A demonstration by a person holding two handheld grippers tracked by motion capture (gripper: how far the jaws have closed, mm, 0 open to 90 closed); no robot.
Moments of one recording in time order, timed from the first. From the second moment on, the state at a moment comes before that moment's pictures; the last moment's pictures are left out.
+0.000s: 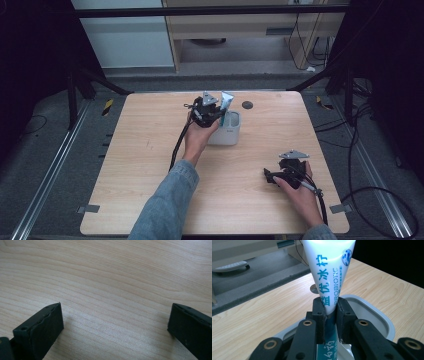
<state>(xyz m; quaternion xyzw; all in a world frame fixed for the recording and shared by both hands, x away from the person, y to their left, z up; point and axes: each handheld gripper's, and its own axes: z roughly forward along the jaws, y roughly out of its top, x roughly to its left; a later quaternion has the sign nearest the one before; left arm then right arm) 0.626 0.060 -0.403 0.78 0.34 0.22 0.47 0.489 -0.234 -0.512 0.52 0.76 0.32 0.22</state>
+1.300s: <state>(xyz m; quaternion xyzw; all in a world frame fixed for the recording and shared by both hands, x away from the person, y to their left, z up) 0.629 0.056 -0.403 0.80 0.36 0.20 0.45 0.489 -0.234 -0.512 0.52 0.76 0.32 0.22</state>
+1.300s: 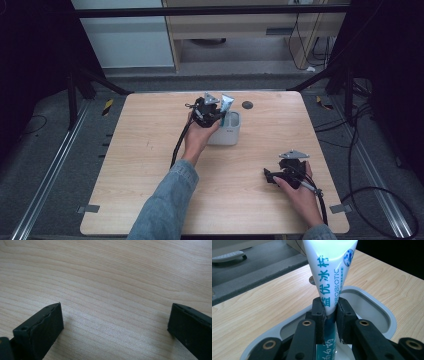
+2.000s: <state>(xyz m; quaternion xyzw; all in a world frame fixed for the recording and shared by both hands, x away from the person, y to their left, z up) 0.626 0.052 -0.402 0.80 0.35 0.20 0.44 0.489 -0.234 -0.512 0.52 0.76 0.32 0.22</state>
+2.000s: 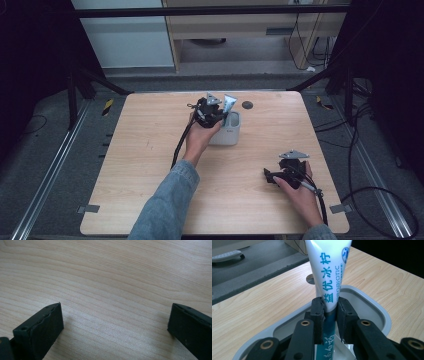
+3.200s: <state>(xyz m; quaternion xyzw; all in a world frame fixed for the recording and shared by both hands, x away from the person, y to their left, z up) 0.609 0.053 -0.391 0.82 0.33 0.23 0.41 0.489 -0.234 -0.513 0.52 0.76 0.32 0.22</state>
